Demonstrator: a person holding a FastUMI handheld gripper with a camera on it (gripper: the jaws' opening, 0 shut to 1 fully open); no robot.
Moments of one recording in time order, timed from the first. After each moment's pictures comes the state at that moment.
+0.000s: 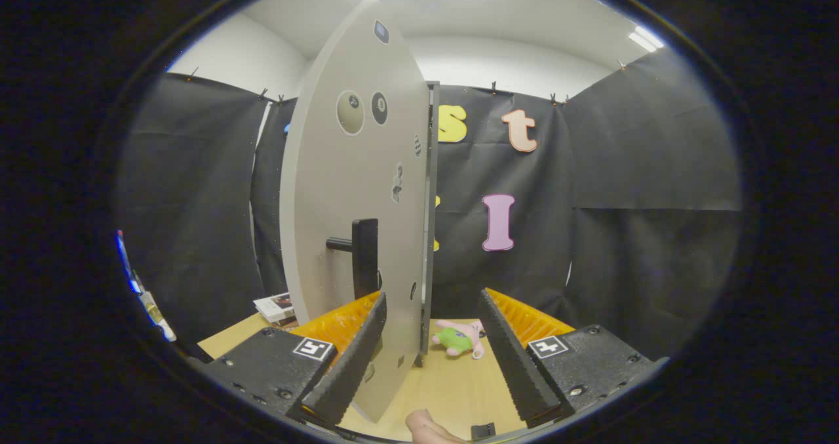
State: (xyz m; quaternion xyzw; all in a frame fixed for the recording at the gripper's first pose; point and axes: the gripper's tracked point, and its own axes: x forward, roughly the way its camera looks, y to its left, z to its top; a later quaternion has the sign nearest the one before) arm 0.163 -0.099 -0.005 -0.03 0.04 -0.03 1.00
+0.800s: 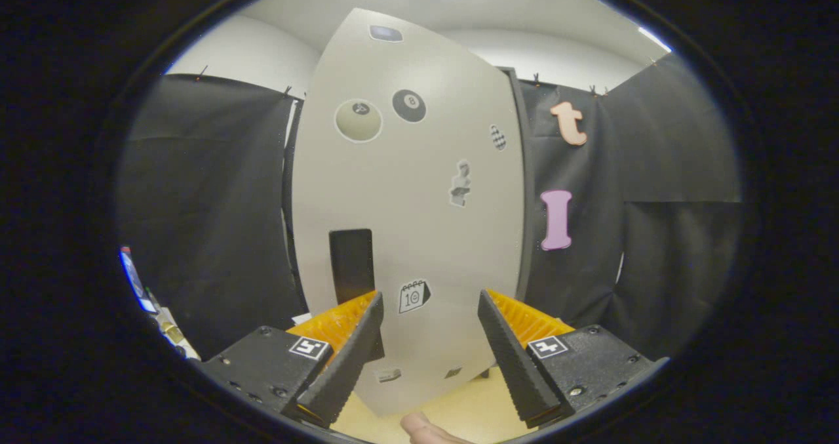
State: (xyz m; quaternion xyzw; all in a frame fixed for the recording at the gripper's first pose) arm 0.258 0.064 -0.019 -0.01 0.07 0.06 1.00
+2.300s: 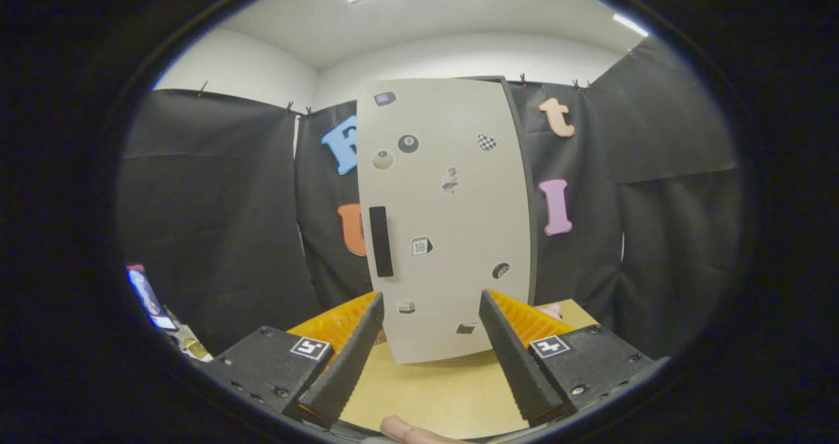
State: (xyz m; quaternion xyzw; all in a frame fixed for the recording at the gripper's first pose) arm 0.141 0.083 -0.021 0.03 0.04 0.04 1.00
